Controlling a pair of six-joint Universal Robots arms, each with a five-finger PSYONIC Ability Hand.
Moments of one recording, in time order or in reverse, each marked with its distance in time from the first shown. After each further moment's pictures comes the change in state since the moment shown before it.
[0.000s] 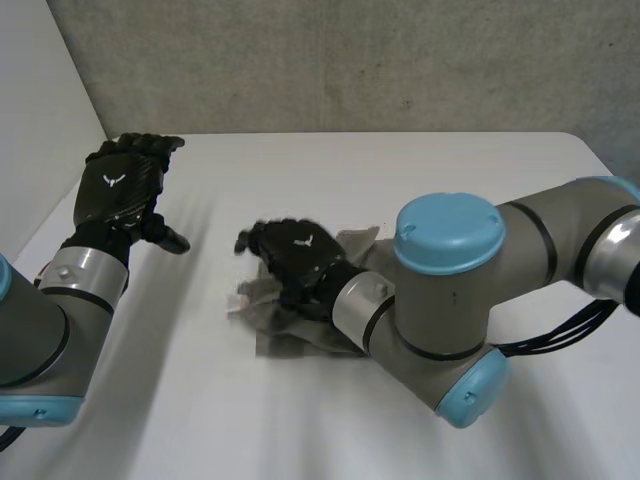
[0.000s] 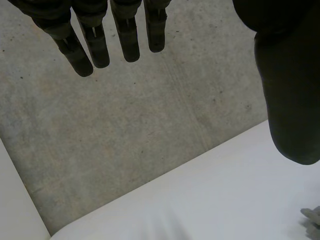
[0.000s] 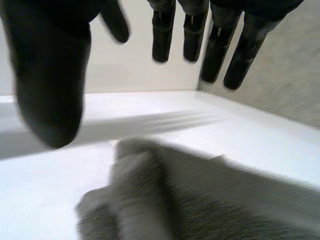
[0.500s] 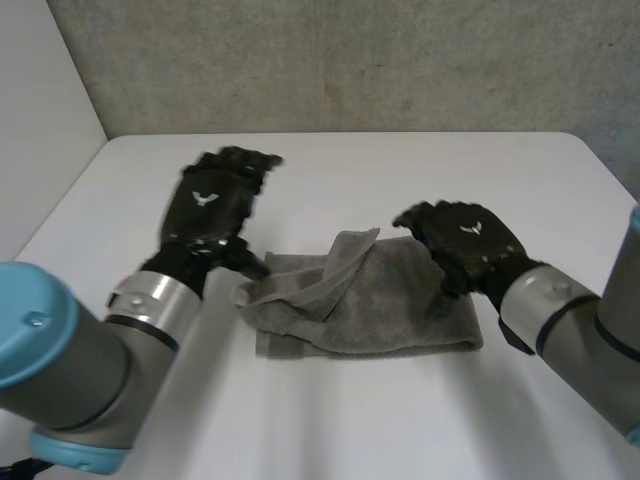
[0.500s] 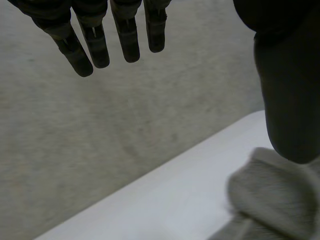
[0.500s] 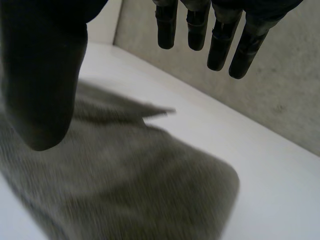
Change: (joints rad) left arm -0.254 -0.024 0.048 -0.044 0.001 -0.020; right arm -0.387 -0.435 0.511 0.003 -0.019 -0.258; left_hand 0.001 0.005 0.003 0.001 0.034; right_hand -0.121 -0.086 -0.099 -0.090 -0.079
